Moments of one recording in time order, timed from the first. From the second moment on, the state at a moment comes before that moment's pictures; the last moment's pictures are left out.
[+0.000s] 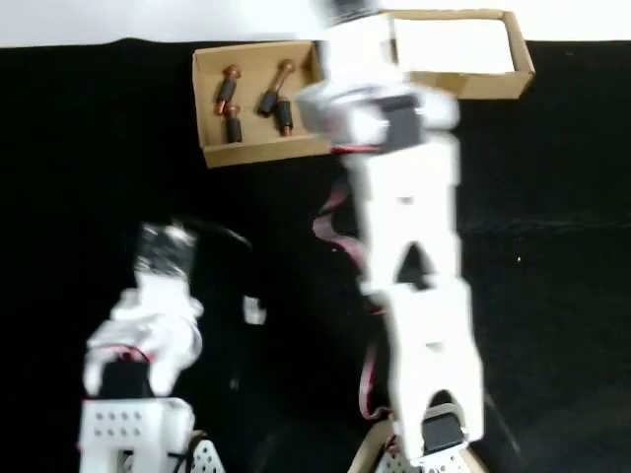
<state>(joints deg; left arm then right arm) -5.4 -87.5 90.3 56.6 -8.8 -18.5 39.5 -94.5 100.4 1.5</state>
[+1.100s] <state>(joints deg) -4.3 -102.7 96.1 72.3 -8.8 -13.3 -49.7 34.4 85.3 1.0</state>
